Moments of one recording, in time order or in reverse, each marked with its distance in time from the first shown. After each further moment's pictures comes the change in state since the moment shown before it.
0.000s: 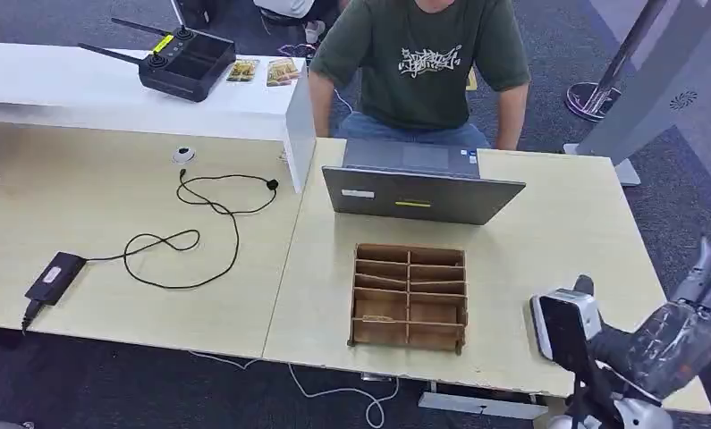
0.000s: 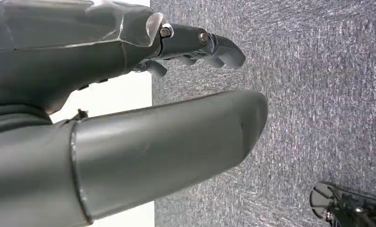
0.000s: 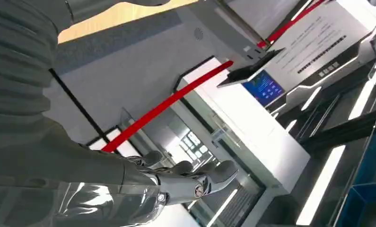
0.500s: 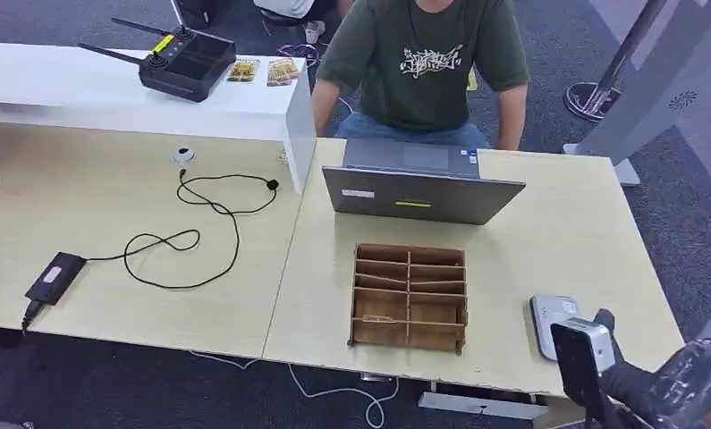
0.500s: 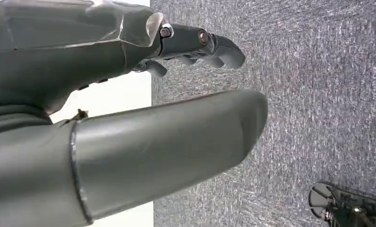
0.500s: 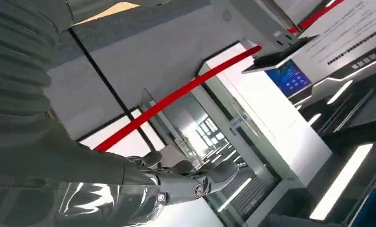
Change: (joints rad) left arm 0.000 -0.011 0.002 -0.013 0.003 0.000 -0.001; right arm 0.138 0.076 -0.046 -0.134 0.096 0.053 0.018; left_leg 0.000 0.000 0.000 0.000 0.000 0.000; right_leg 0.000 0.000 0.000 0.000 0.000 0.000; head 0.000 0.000
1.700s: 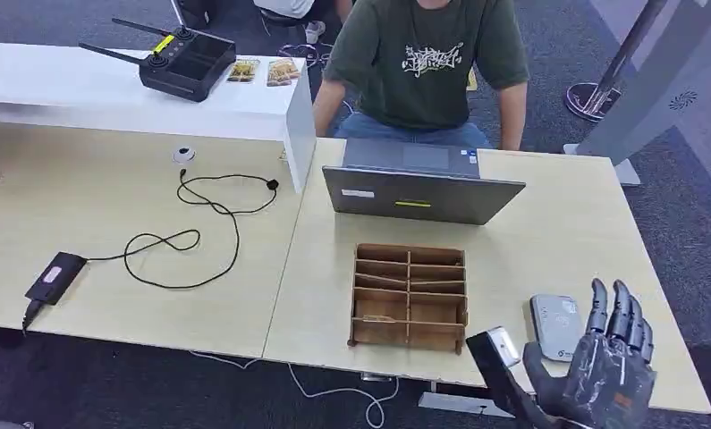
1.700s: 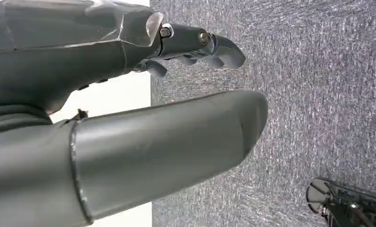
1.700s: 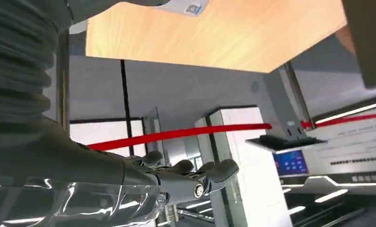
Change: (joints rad) left arm 0.012 0.003 0.000 -0.006 0.035 -0.022 0.000; right arm 0.091 -0.130 0.291 -0.055 0.238 0.405 0.307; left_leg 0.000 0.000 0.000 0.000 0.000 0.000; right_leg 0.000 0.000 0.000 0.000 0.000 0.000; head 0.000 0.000
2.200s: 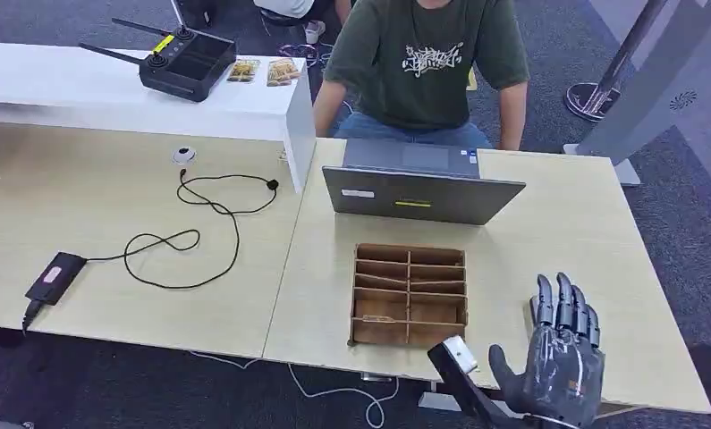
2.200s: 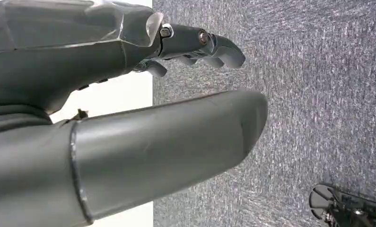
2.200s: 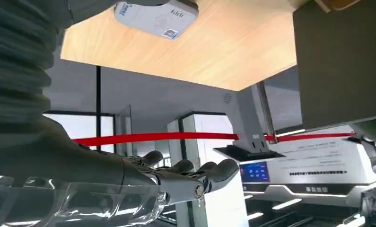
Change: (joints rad) left arm 0.000 0.008 0.000 0.000 -0.011 0.004 0.004; right arm -0.049 -0.093 0.127 0.070 0.000 0.040 0.021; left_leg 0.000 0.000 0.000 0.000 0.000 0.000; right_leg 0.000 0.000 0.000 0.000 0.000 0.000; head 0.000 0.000
